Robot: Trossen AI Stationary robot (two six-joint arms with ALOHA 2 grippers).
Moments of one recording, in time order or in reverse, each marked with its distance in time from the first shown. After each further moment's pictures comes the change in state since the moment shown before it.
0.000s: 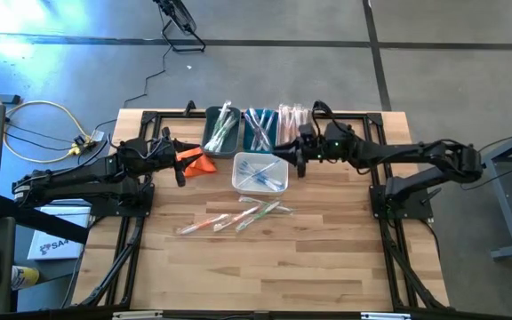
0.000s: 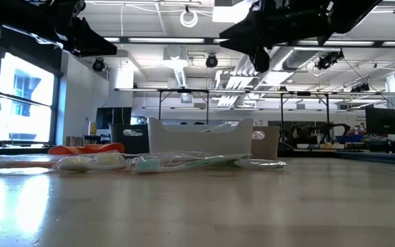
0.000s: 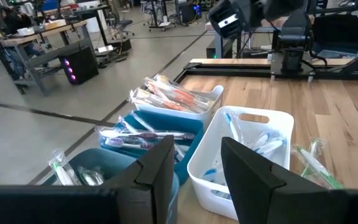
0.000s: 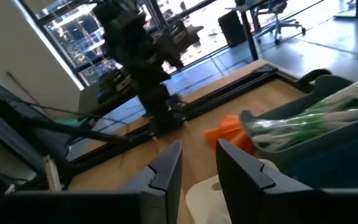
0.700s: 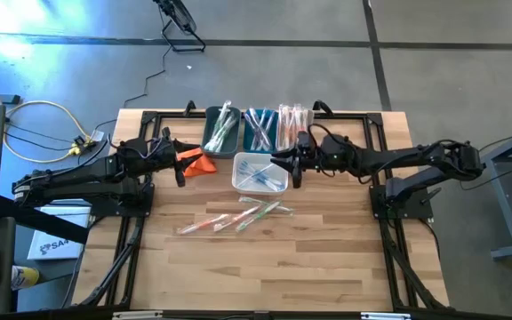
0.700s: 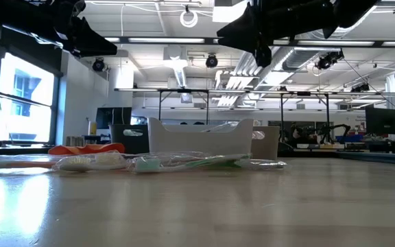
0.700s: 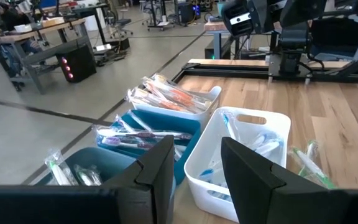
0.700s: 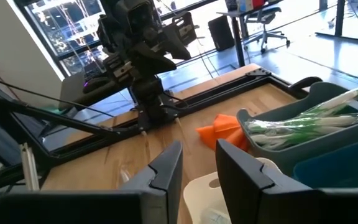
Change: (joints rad) left arm 0.000 0.000 0.000 -0.001 0.005 -0.020; right arm 0.136 0.006 0.000 -0.010 0.204 -0.089
